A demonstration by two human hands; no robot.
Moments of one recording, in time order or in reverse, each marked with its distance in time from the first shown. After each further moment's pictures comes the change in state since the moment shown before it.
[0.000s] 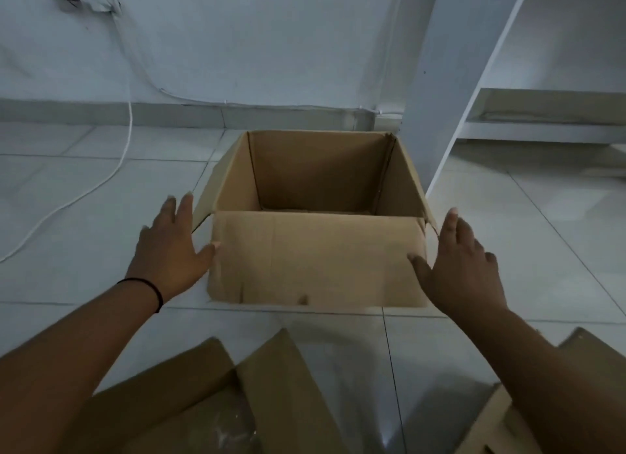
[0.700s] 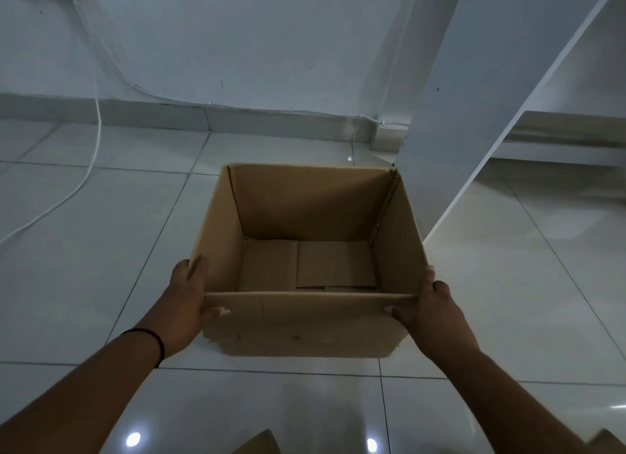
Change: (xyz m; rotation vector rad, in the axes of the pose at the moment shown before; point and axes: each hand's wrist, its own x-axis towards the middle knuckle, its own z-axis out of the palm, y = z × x) left_hand 0.085 0.017 0.037 -0.146 -0.372 -0.042; right_hand 0.109 -0.026 0.037 0.192 -0.328 0.172
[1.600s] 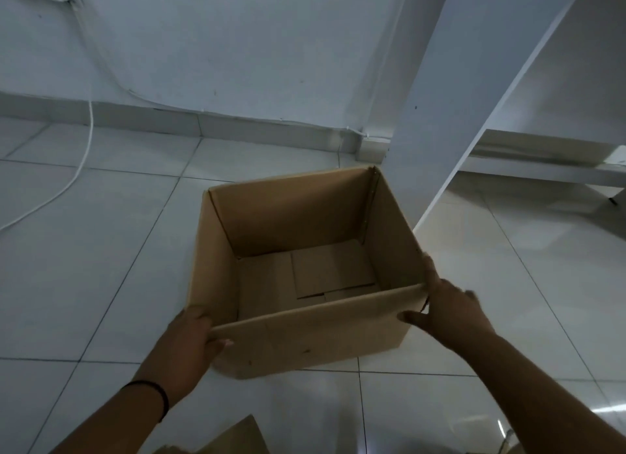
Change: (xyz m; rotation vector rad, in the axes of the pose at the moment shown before) left_hand -0.062 0.017 0.032 0.053 0.047 0.103; right_hand -0.004 0.045 -0.050 -0.311 0.040 -0.170
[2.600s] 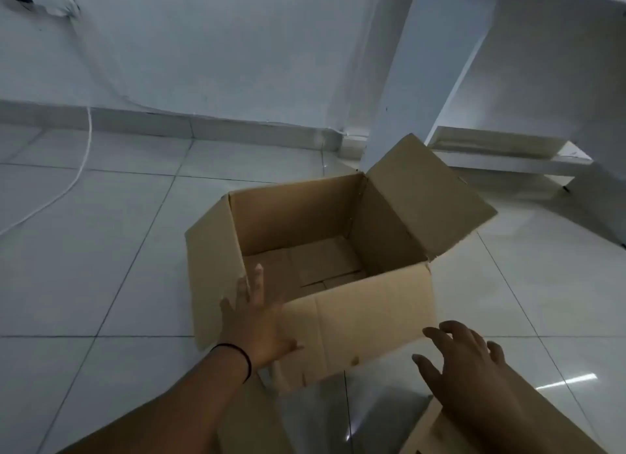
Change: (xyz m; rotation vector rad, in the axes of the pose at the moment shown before) left_hand -0.047 0.100 0.013 0.107 -0.245 0.038; right_hand -0.185 0.015 -0.028 -0.077 -0.075 0.106
